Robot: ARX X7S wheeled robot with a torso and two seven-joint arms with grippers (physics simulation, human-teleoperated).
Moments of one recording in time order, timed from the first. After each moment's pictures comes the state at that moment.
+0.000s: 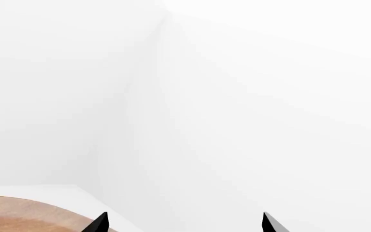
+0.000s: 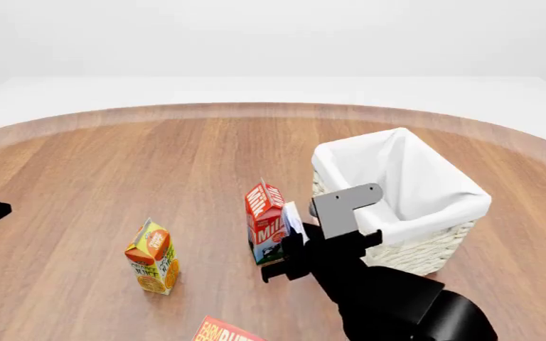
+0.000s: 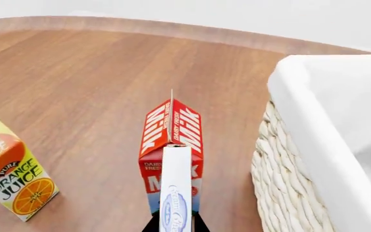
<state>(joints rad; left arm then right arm) 0.04 -0.43 -0.35 0.78 -0.79 -0.15 -0.59 0.57 0.27 -0.43 -0.30 0.81 1.03 0.48</state>
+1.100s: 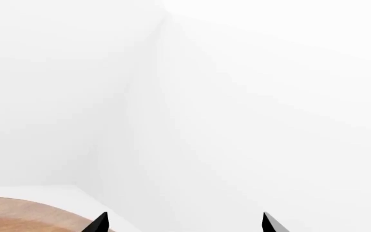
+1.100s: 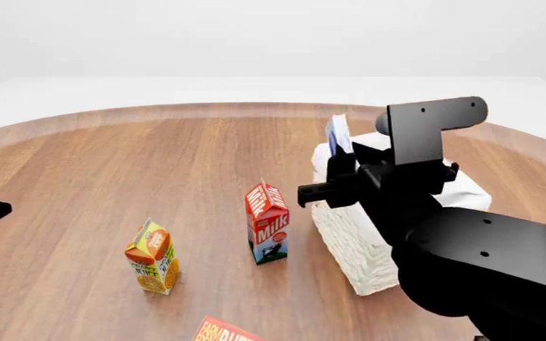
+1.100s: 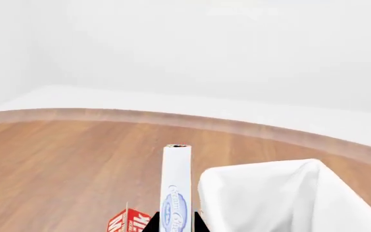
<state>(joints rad) 0.04 -0.44 -0.34 0.78 -0.79 -0.14 -0.60 0.82 0.28 -0.09 -0.53 1.22 1.36 0.84</state>
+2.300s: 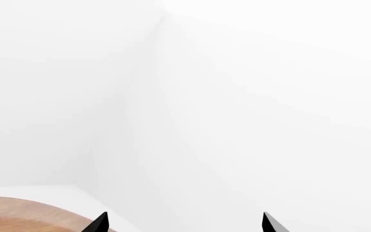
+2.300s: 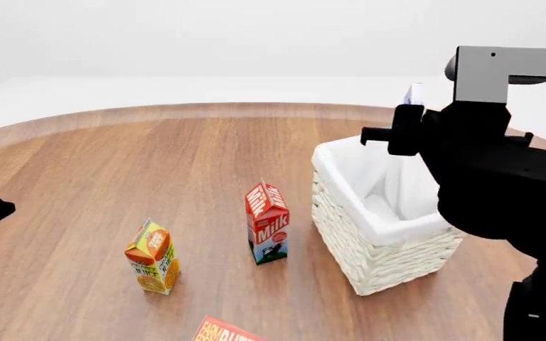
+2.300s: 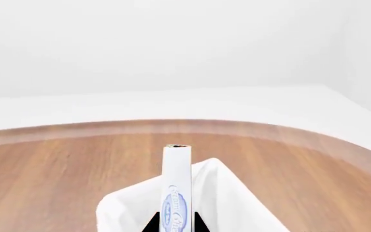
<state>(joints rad) 0.04 -0.45 -0.33 0.78 -0.78 -0.14 -0.61 1.02 0.39 -0.09 -0.24 1.17 1.32 0.96</state>
